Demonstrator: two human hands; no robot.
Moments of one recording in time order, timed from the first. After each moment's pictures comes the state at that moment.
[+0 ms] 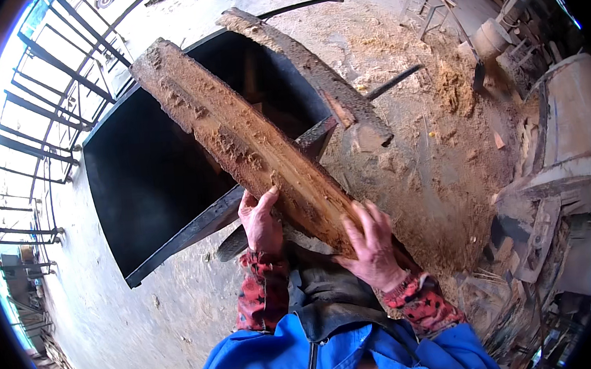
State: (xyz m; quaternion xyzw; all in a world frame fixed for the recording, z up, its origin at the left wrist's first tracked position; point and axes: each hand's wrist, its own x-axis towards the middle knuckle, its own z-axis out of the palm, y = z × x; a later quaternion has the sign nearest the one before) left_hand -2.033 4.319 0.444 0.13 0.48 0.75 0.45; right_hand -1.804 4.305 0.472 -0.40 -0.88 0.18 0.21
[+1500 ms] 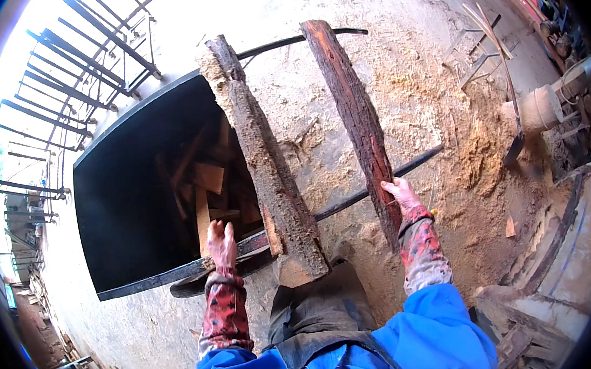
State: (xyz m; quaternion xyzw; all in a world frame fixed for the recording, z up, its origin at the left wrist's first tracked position) left_hand -1.985 4.619 0.310 0.16 0.88 0.43 0.13; right_hand -1.611 4.951 0.190 -0.44 -0.46 0.74 0.21
